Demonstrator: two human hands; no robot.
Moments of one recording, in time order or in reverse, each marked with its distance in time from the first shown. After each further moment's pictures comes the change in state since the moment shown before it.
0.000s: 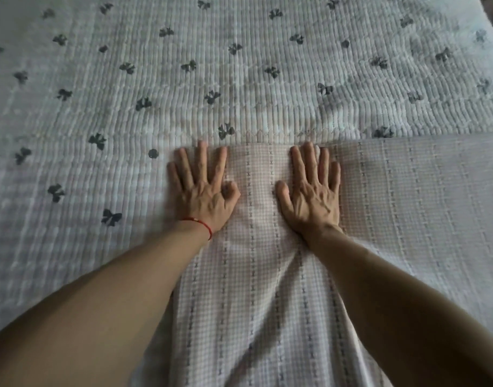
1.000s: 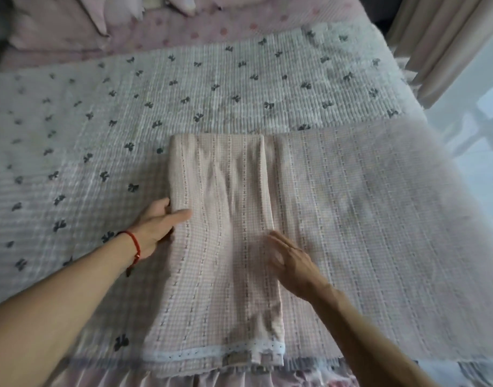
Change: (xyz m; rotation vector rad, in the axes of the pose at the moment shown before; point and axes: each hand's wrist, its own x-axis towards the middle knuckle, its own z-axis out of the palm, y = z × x) left_hand -0.226 0.017 -0.138 -1.187 -0.308 -0.363; right_hand -0.274 0.078 -0.112 0.504 -0.386 -0.195
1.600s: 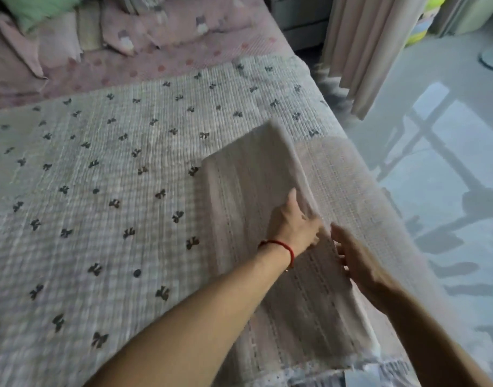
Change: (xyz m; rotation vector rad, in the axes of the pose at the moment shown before) left_hand -0.051 0.132 0.367 0.337 -0.197 0.341; right_hand -0.100 0.090 -0.192 0.732 0.268 0.370
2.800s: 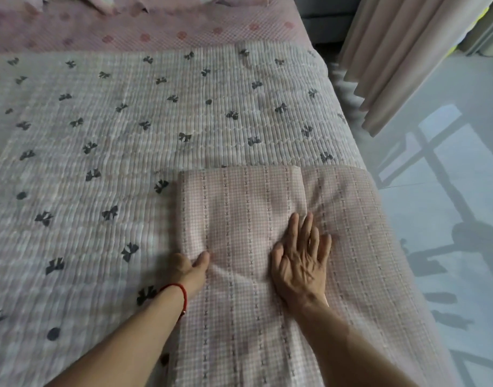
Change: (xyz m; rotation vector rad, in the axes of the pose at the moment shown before) left_hand 0.124 -0.185 -0.055 -0.111 0.174 -0.742; right_hand 0.227 0.055 0.051 -1.097 0.389 -0.224
